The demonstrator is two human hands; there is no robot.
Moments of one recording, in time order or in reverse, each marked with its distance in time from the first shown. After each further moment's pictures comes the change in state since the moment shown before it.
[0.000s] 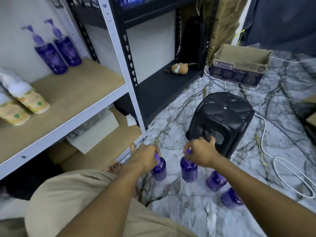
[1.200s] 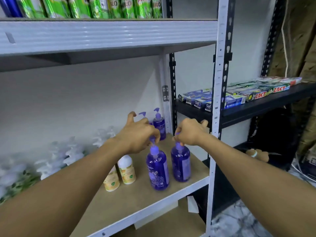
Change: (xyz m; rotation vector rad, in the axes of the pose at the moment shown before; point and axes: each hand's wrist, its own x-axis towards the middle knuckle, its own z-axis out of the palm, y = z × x) left_hand -0.029 -0.183 -0.394 0.673 0.636 0.048; right_hand 0.198 -0.365 -0.271 0.033 0.395 -0.432
